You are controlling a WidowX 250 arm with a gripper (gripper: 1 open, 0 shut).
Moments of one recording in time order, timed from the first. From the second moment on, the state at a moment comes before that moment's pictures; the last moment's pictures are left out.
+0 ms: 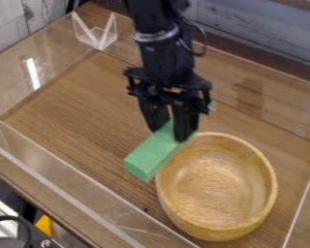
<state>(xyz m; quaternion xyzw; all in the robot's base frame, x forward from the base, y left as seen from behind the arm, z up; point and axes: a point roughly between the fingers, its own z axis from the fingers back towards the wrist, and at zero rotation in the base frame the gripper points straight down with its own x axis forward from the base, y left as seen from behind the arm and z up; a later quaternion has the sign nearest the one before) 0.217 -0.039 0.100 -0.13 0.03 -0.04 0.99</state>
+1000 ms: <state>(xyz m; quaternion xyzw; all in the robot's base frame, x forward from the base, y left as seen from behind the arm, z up) 0.212 -0.073 0.077 -0.13 0.05 -0.04 0.99</state>
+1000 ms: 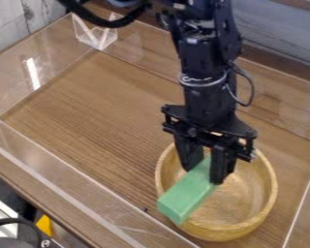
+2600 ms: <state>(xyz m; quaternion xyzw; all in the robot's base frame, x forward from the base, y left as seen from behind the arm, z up) 0.193 -0.095 0.084 -0.11 0.04 0.00 0.99</state>
